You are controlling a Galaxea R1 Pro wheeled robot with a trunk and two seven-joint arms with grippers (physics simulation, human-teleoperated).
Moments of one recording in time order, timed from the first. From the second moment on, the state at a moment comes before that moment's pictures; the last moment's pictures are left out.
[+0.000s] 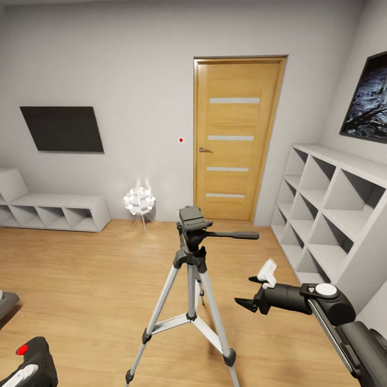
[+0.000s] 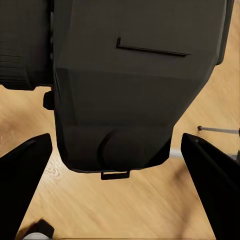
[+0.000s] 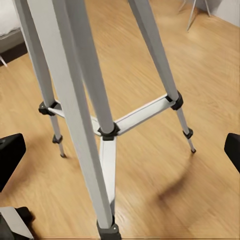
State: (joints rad) left arm 0.19 0.06 0.54 -1.44 0.59 0.54 -0.03; right arm -0.34 -0.32 0.13 -1.57 0.04 0.65 0.91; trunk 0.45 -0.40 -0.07
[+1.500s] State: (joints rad) left arm -0.13 0.19 0.49 -1.60 0.60 0.50 -0.31; right arm -0.30 -0.19 0.14 -1.48 0.07 0.60 0.82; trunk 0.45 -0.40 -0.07
